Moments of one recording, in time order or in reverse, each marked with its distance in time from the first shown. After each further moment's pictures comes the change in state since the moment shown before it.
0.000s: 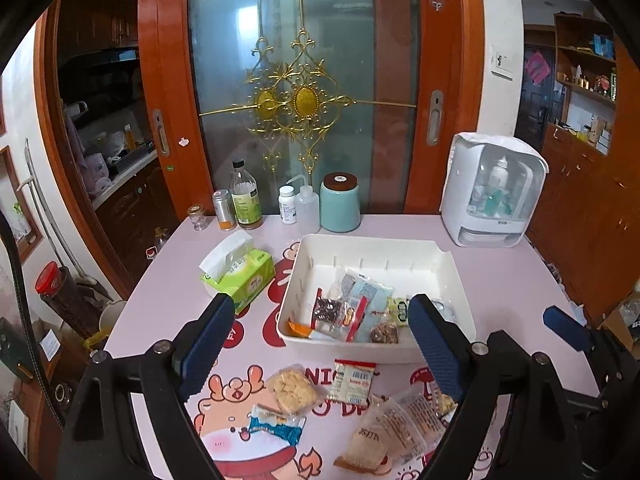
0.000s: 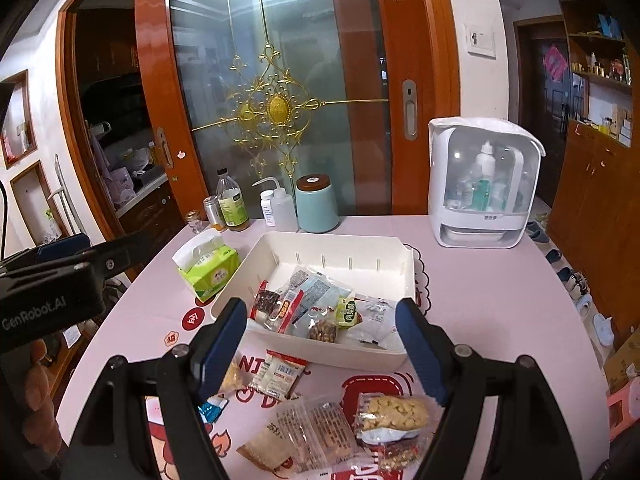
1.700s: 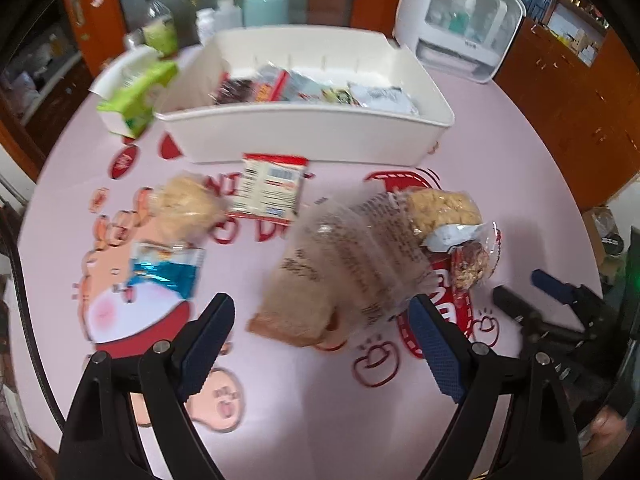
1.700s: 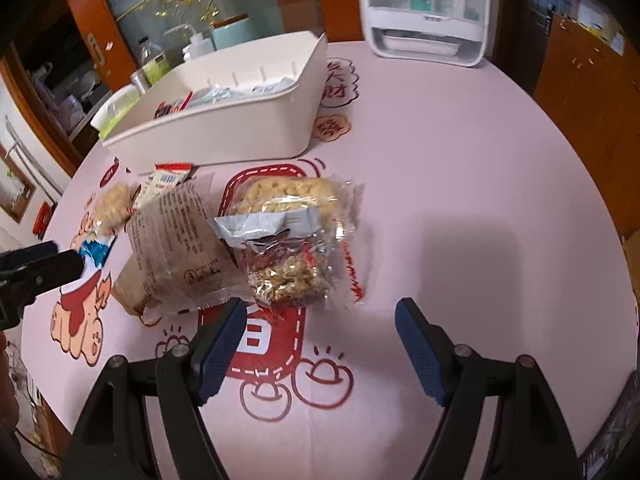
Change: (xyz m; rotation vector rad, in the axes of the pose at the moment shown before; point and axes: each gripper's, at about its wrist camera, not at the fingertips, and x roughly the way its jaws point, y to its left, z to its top) left arm 0.108 -0.066 -0.168 0.048 0.502 -0.193; right arm 0.061 -0.113 -0.179 0.092 0.438 -0.066
